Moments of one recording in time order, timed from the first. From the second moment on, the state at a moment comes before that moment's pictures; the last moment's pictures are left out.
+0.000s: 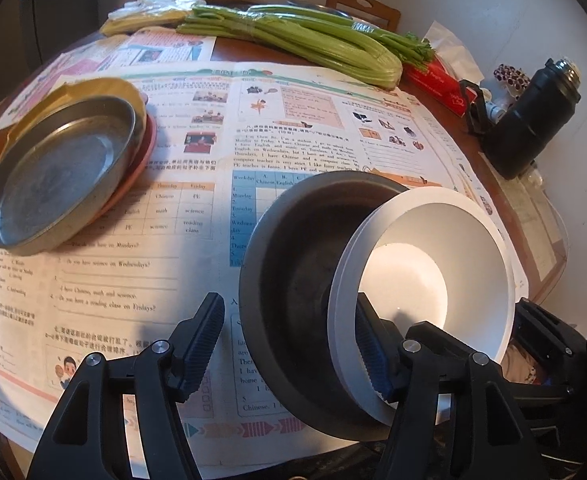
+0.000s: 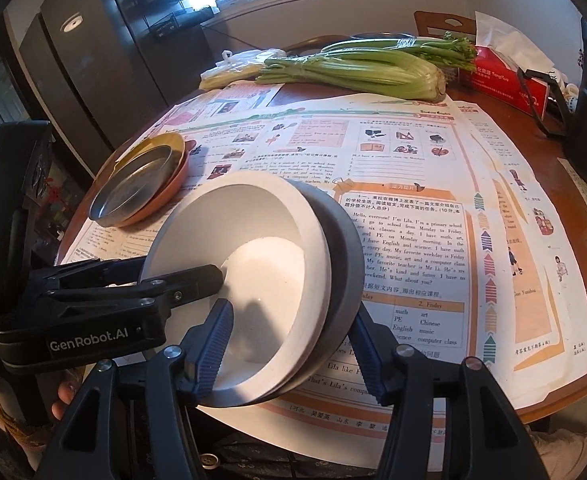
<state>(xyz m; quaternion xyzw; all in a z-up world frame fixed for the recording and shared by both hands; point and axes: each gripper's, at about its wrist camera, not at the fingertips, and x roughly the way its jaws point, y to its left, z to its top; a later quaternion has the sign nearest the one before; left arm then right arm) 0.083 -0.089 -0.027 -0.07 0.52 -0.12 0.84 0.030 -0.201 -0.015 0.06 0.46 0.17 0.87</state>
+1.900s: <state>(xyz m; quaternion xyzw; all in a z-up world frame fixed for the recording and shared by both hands) 0.101 -0.036 0.021 -0.09 0.46 -0.14 0.87 0.054 -0.158 0.032 0.08 0.42 0.22 0.88</state>
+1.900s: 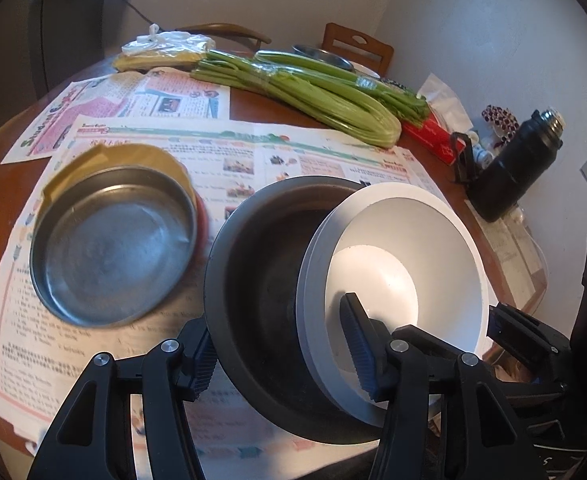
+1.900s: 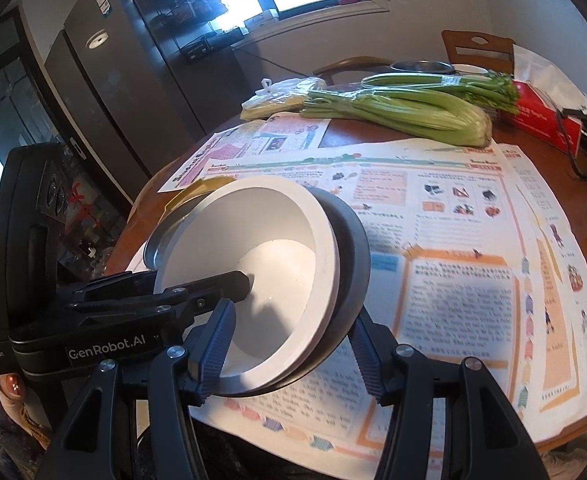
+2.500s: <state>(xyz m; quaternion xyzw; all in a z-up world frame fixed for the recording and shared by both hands) 0.144 0.031 0.027 -0.11 0.45 -0.13 0.88 0.105 -0.092 0.044 0.05 0.42 0.22 0.88</state>
